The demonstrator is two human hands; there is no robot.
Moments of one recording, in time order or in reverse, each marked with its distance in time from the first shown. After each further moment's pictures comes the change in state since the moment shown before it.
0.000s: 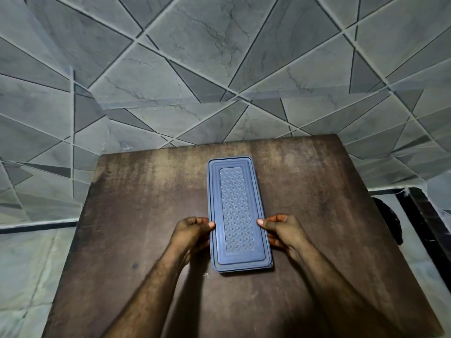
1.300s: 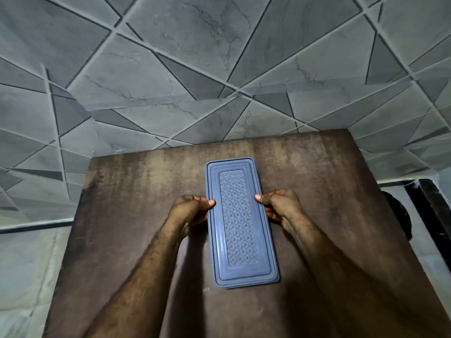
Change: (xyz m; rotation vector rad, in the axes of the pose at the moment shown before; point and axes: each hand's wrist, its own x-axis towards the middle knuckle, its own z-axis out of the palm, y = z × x) left_hand 0.085 0.051 0.003 0.036 0.031 0.015; right_hand 0.087 -0.047 0.019 -0.033 0.097 -0.039
